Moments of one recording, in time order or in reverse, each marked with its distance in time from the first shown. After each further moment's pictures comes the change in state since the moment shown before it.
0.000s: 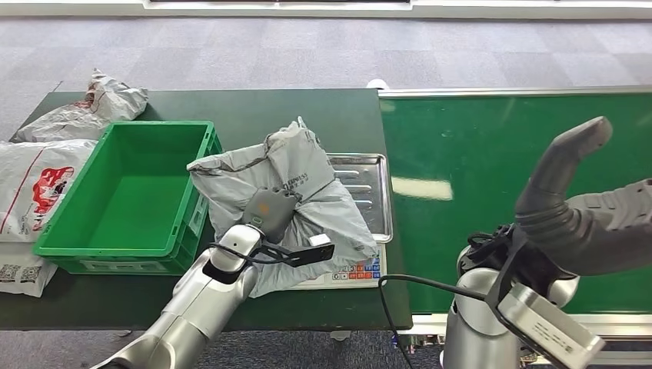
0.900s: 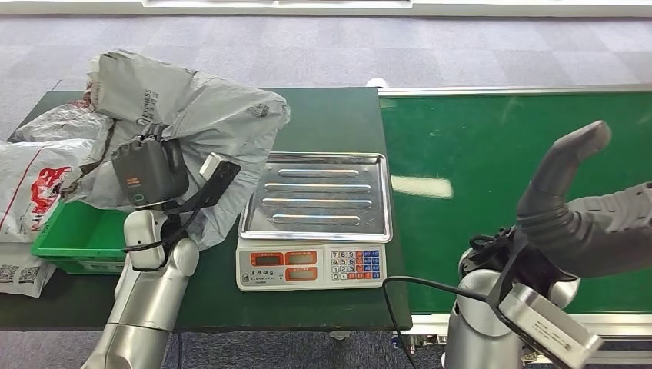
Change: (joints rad) left arm 0.096 0.071 0.328 -0.424 0.086 0.406 0.134; right arm 0.014 -0.003 -0.012 0.000 -0.007 0.000 -0.007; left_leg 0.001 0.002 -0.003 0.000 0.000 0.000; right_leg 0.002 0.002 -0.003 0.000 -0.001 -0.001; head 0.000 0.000
